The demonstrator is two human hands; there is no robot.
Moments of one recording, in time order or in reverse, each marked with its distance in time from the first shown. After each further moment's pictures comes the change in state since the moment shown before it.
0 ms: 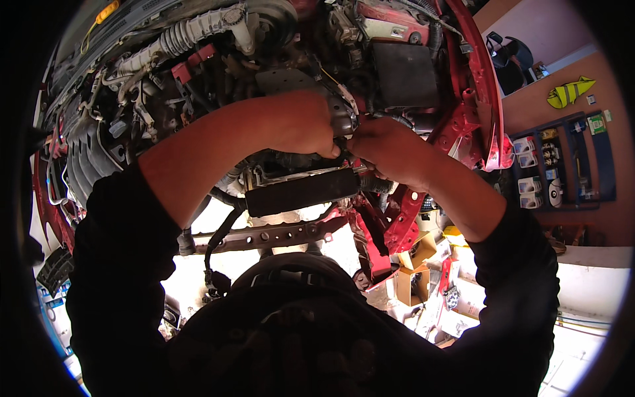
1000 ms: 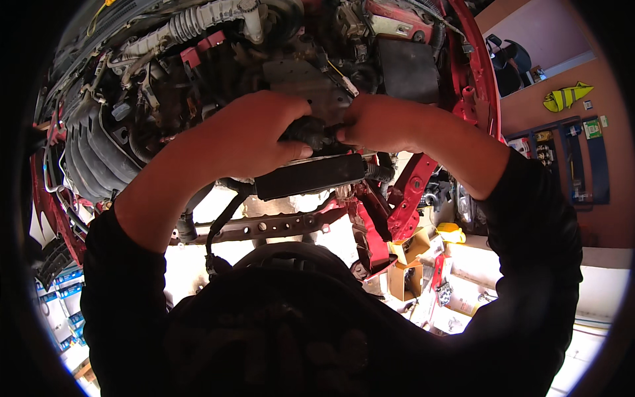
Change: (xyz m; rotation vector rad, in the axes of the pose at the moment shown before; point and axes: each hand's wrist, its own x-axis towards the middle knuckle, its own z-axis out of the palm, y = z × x) left_hand -0.095 -0.003 0.031 -0.314 0.344 -0.127; right_hand 0.017 -0.062 0.010 -0.806 -0.118 0.008
